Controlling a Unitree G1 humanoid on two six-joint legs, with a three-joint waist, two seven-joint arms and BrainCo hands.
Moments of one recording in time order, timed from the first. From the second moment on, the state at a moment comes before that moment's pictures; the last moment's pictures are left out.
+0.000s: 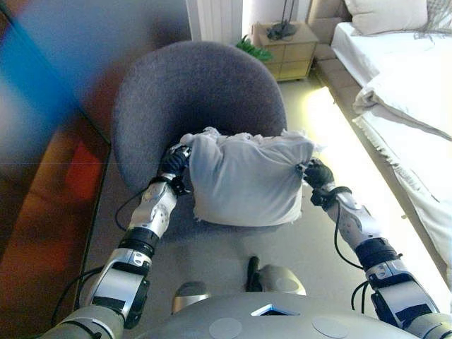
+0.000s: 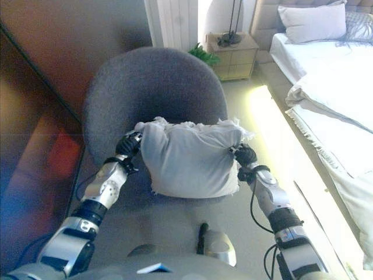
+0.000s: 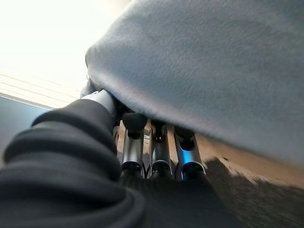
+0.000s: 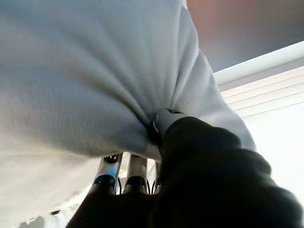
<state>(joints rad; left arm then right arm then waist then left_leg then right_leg) -0.29 0.29 -0.16 0.54 -0.68 -0.04 0.04 -0.21 -0.42 0.25 0.44 0.72 0.08 0.11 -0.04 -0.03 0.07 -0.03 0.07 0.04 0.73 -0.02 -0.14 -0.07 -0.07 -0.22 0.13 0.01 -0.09</state>
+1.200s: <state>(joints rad) -0.32 0.37 -0.14 0.56 -0.68 -0.04 0.05 -0.26 -0.31 0.33 0.45 0.72 0.08 0.01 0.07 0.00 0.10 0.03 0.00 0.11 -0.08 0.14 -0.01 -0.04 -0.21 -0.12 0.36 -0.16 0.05</state>
